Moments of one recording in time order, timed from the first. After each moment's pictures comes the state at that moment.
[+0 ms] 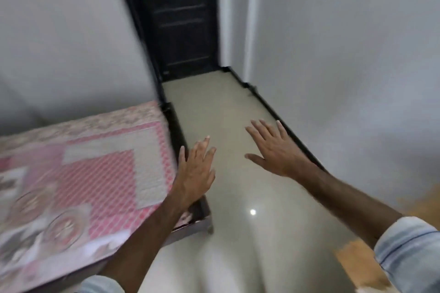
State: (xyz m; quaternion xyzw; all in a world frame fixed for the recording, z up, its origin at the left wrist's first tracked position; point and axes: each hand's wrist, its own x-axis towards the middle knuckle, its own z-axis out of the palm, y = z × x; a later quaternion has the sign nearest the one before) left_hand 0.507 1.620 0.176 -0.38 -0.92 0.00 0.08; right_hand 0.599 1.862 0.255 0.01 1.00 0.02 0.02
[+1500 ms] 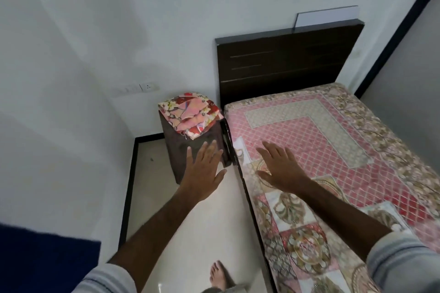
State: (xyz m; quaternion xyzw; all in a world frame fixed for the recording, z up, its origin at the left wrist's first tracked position) left_hand 0.535 0.544 0.148 0.45 -0.89 0.00 0.01; right_hand 0.268 0.607 0.149 -0.73 0.68 0.00 0.10
